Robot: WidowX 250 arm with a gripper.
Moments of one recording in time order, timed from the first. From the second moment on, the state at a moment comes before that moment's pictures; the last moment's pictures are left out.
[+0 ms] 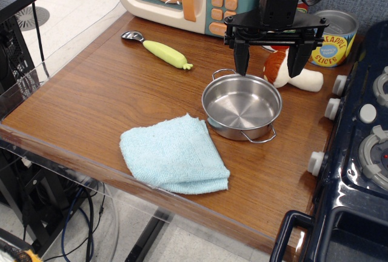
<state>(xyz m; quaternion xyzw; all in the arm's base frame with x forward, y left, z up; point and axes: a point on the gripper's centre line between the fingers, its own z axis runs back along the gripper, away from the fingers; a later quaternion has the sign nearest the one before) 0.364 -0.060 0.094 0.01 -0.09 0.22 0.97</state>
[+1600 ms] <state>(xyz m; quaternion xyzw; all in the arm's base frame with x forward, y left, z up) 0.266 0.006 0.044 0.06 -0.05 0.28 0.96</state>
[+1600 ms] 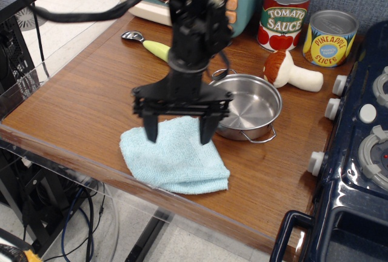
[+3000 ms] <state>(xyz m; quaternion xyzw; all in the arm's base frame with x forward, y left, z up) 0.308 0.090 0.008 0.02 -0.03 0.38 0.92</state>
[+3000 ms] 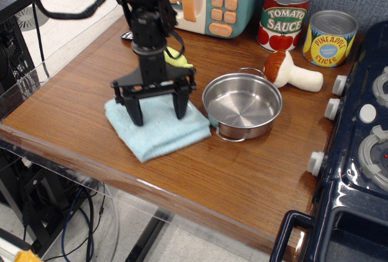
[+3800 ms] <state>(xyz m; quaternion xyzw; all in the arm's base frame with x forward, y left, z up) 0.338 0.179 0.011 0.04 -0.03 0.49 0.87</state>
